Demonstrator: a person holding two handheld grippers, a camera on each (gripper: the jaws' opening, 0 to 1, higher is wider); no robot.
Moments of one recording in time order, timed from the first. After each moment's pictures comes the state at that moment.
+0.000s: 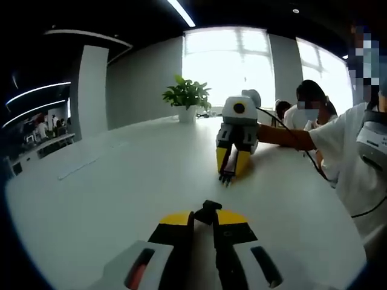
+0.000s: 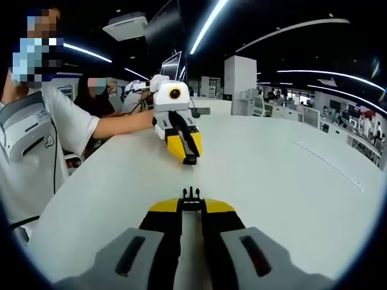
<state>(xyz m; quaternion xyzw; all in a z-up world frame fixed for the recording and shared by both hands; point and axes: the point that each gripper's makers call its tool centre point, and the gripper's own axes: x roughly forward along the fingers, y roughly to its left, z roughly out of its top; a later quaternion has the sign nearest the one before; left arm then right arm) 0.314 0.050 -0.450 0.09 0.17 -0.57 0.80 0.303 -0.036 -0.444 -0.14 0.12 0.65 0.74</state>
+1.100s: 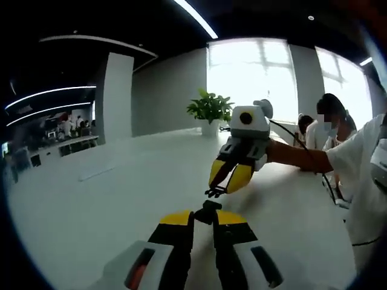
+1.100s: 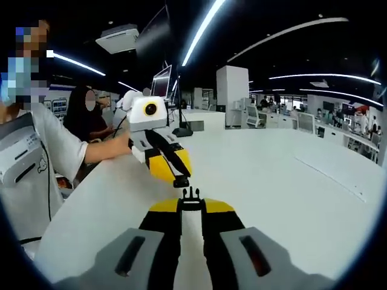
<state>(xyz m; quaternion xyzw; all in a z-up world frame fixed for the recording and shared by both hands) 0.311 0.046 -0.424 0.05 0.15 -0.51 0.85 0.316 0.002 -0.415 -0.10 0.10 0.64 0.76</state>
